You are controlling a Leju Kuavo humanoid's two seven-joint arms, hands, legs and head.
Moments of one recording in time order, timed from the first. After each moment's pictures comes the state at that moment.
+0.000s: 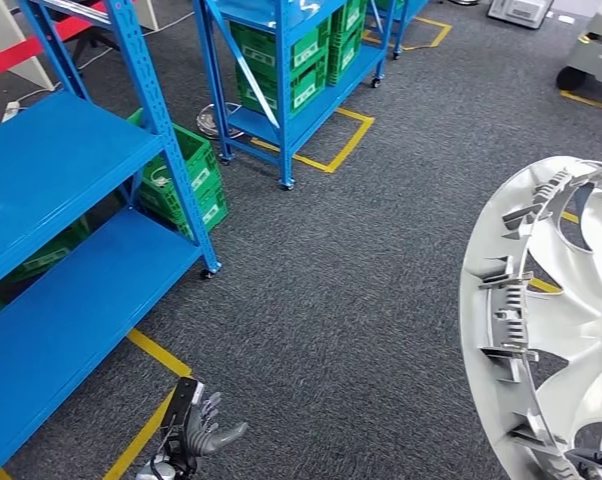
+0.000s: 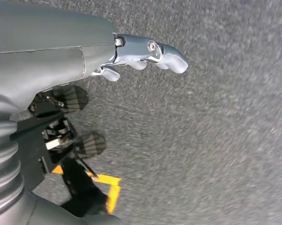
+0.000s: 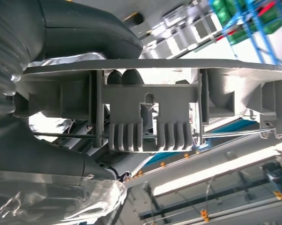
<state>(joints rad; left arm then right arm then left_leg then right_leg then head) -0.11 -0.17 -0.03 -0.30 -0.11 -0.01 -0.31 0.78 0.07 0.18 -2.37 1.56 -0.69 -0.28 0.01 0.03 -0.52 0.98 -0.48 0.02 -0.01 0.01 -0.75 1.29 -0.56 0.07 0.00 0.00</state>
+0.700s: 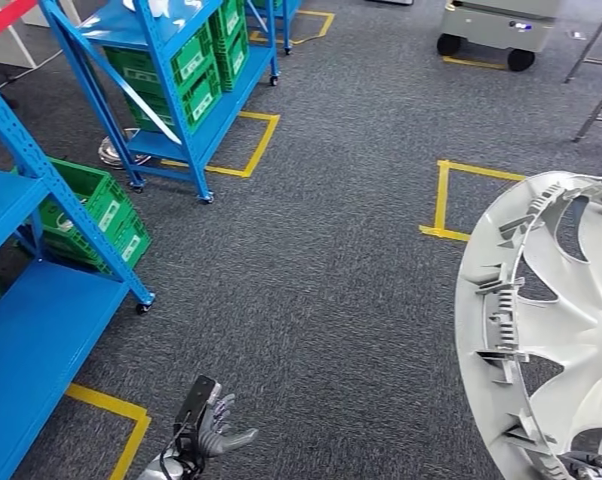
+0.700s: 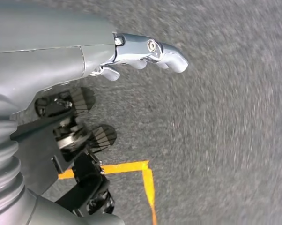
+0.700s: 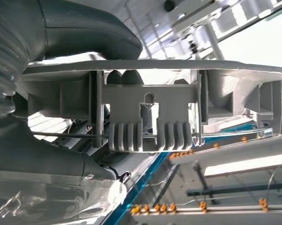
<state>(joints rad) -0.13 -0.18 -0.08 -0.30 -0.19 -0.04 -0.27 0.83 0.20 0.12 -2.36 1.57 -0.69 -0.39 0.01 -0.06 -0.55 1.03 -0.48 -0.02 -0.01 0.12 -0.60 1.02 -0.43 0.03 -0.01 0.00</state>
